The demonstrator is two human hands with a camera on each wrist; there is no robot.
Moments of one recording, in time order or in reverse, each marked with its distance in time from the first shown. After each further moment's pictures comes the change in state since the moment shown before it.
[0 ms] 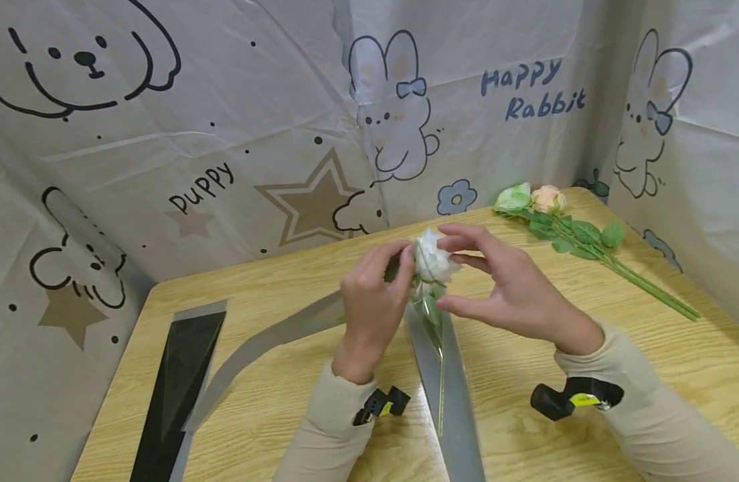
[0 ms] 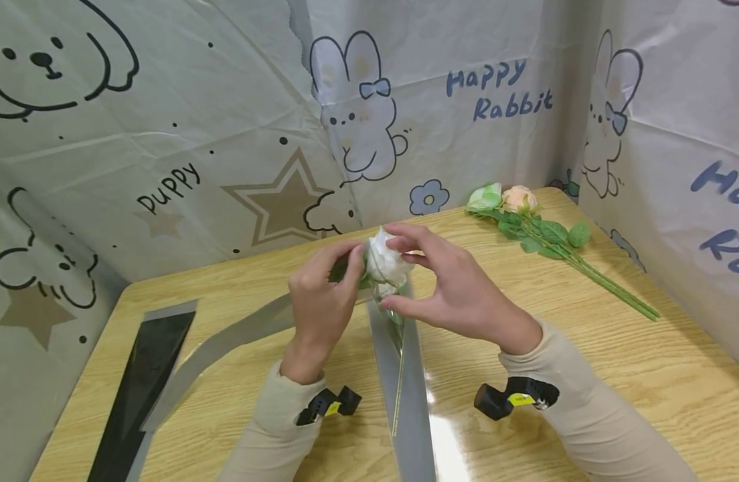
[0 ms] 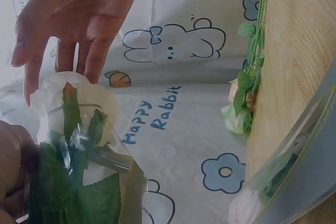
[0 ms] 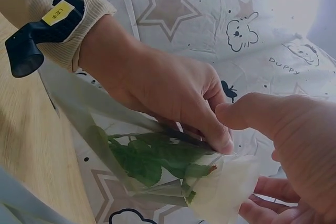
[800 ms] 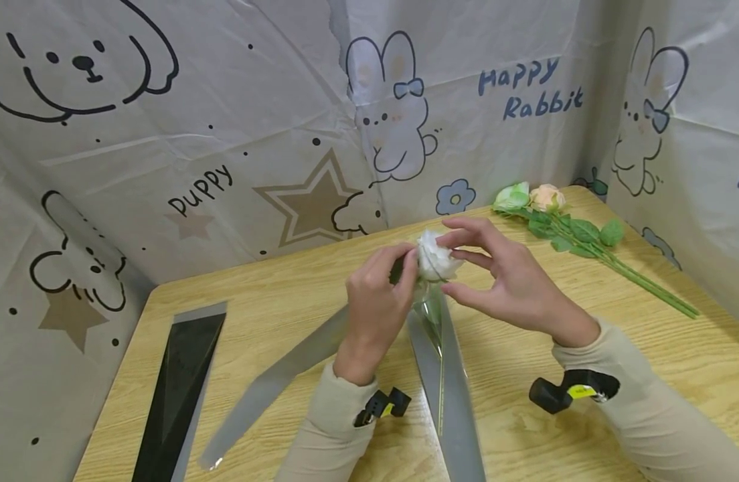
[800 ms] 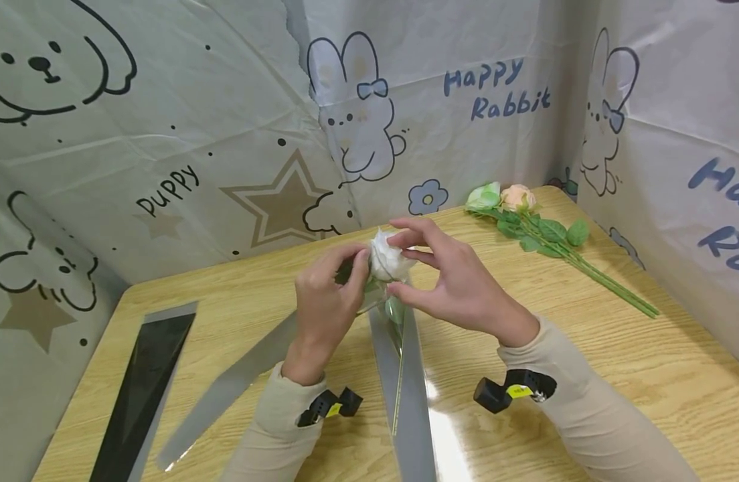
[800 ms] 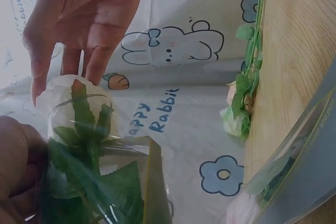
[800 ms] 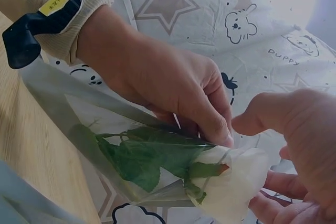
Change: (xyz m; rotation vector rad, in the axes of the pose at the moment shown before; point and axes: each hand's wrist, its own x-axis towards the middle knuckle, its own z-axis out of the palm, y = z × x) left_hand -0.003 0.002 0.004 -0.036 -0.096 -0.028; right_hand 0.003 0.008 0.000 0.117 0.053 0.007
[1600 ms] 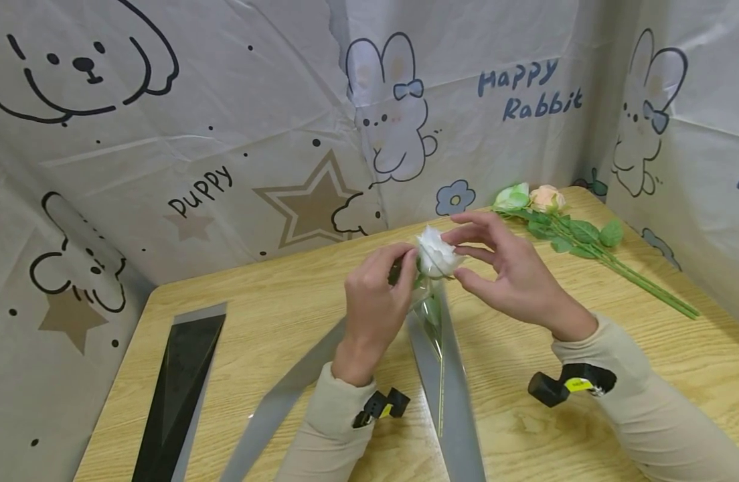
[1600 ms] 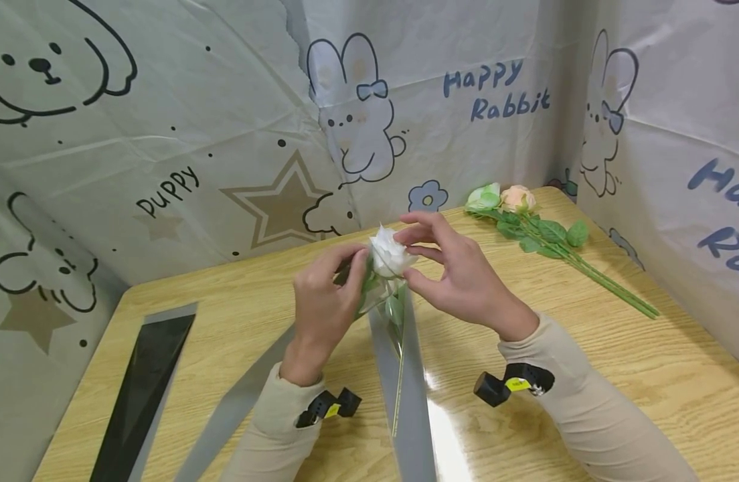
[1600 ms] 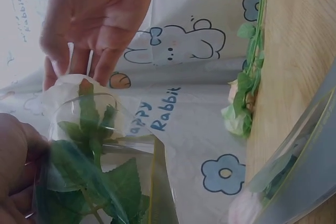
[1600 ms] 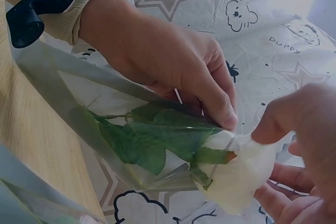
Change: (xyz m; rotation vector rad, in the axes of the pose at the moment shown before) left_hand 0.001 0.000 -0.004 -0.002 -0.022 0.000; right_hand 0.002 0.010 -0.002 0.068 0.051 0.013
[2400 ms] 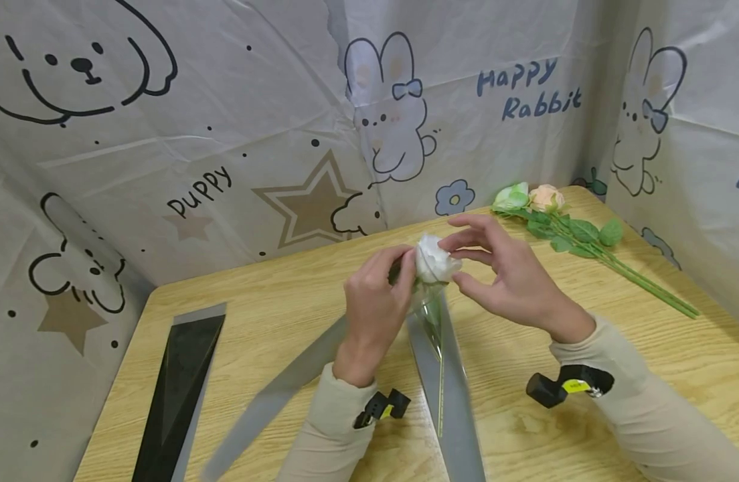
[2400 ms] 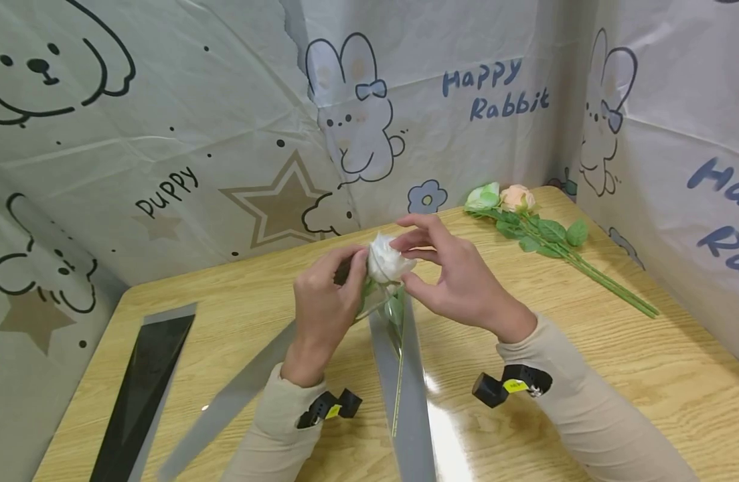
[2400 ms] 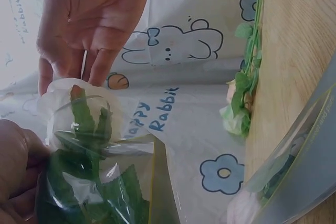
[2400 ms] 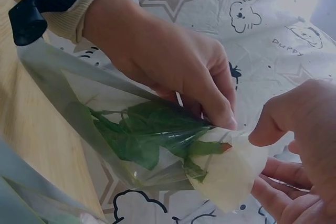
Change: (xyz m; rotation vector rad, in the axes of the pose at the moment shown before) left_hand -0.002 0.000 0.006 0.045 0.040 -0.015; right_hand -0.001 0.002 0.003 -0.089 -0.003 -0.049
